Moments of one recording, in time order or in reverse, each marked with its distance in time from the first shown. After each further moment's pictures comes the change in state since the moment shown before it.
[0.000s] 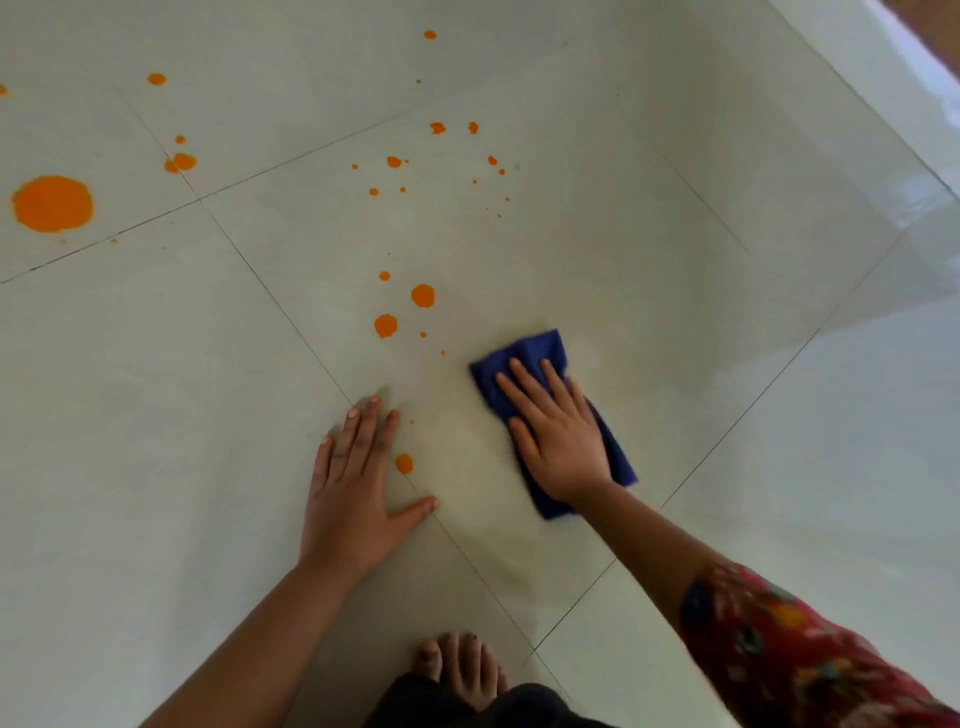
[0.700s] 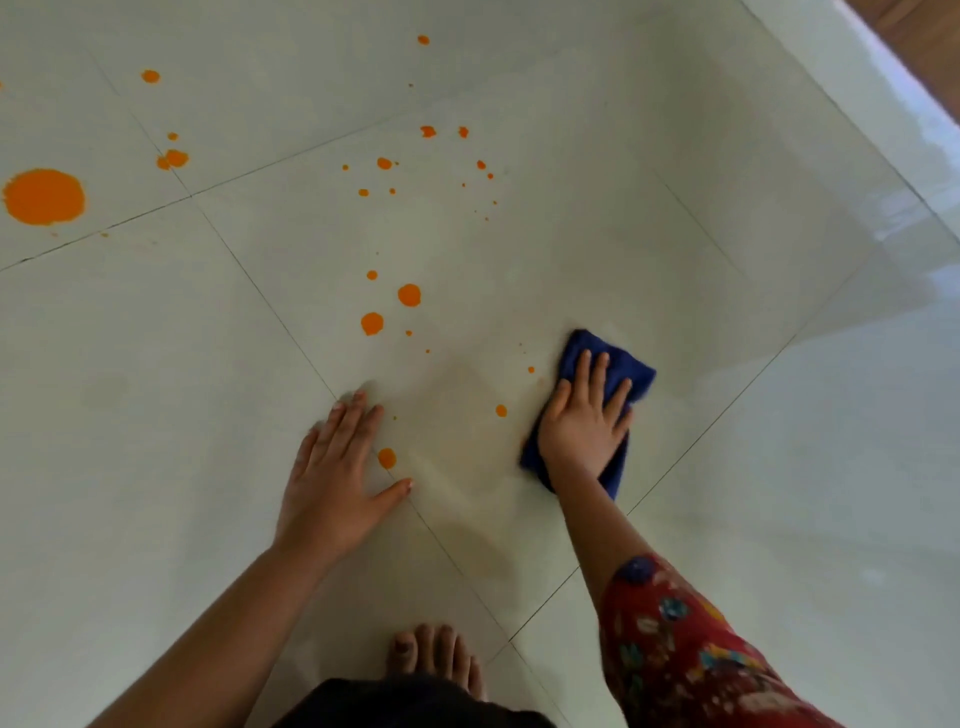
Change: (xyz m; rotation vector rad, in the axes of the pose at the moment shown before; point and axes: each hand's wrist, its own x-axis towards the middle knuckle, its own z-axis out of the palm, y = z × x) left_hand 0.006 0.000 -0.011 -0.045 -0.052 -0.021; right_hand 0.013 0.007 -0.005 0.157 0.095 0.832
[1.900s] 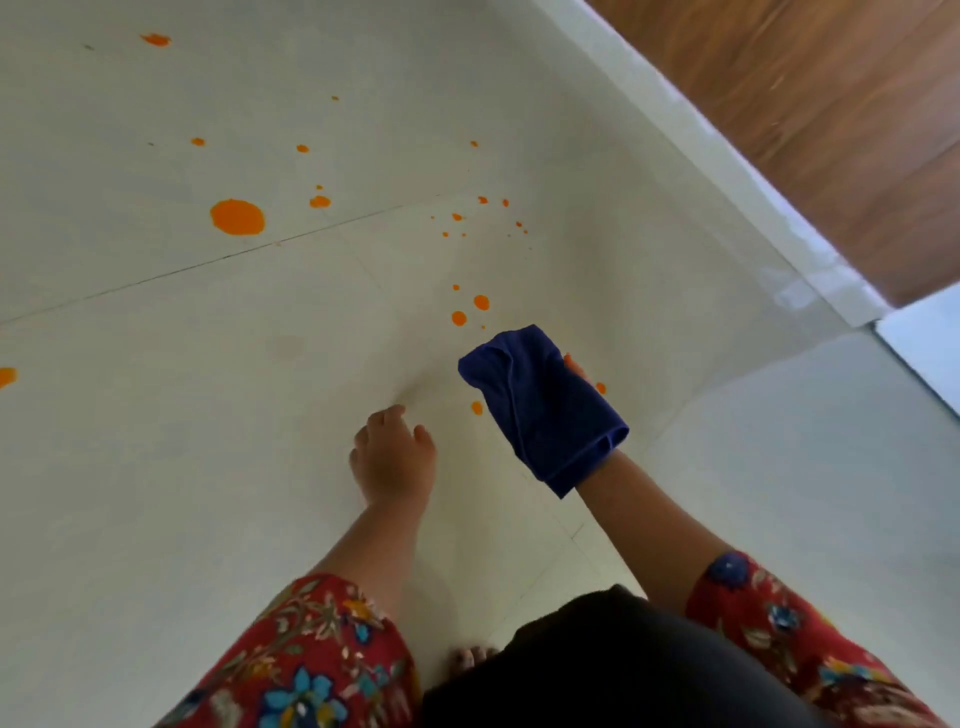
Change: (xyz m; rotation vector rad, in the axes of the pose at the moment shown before) left_hand -0.102 -0.024 -0.070 -0.413 0.199 -0.368; right_hand -0.210 -0.111 -0.096 -1.004 0.382 -1.098
